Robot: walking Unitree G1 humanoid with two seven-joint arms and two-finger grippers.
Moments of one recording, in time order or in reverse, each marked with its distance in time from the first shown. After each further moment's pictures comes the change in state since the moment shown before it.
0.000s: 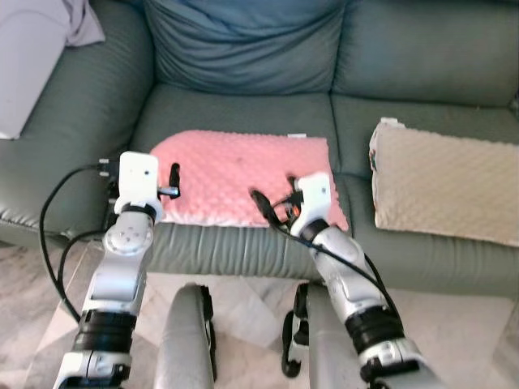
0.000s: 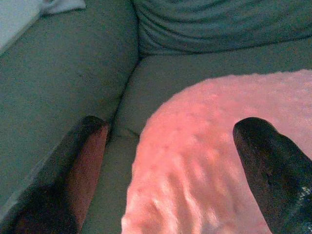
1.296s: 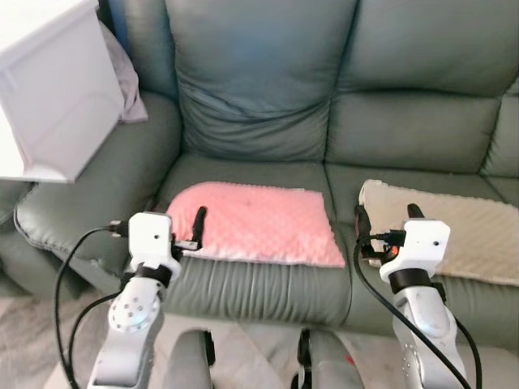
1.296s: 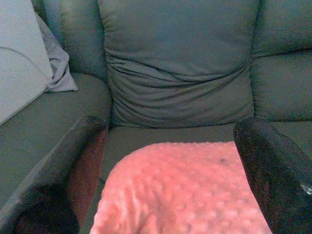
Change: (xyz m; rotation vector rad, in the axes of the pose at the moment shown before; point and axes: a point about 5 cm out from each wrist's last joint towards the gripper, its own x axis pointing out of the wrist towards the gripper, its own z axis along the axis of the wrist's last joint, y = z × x) left arm -0.074 -0.035 -0.031 -0.193 -0.066 -0.182; right arm -0.123 -0.062 0.010 -0.179 -0.012 -0.577
